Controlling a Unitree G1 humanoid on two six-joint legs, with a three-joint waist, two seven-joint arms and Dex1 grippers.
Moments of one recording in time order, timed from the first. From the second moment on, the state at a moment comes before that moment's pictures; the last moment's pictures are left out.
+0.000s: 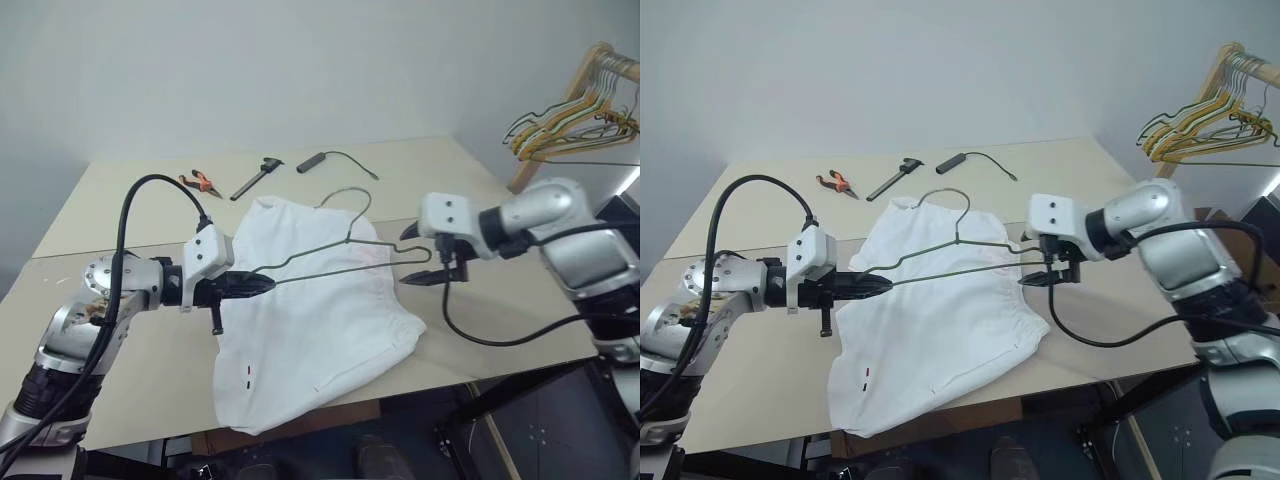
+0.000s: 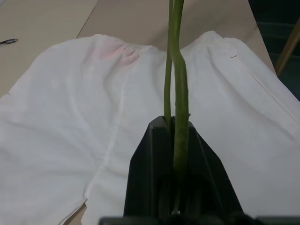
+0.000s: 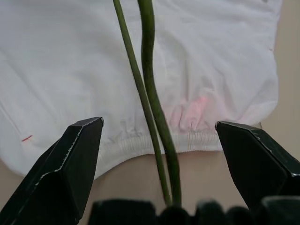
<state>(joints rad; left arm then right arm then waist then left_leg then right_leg) -0.36 0.84 -0.03 -0.25 -0.42 0.48 -1.13 -0.88 -0.89 0.42 0.04 0.10 0.45 1.29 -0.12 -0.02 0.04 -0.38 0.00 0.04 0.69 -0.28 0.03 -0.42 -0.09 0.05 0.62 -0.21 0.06</state>
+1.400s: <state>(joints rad) -0.16 0.66 0.09 -0.39 -0.53 0.32 -1.03 -0.20 -0.96 -0.16 -0.02 0.43 1.27 1.06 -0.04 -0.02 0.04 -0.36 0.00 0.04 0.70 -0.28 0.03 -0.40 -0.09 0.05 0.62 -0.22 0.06</state>
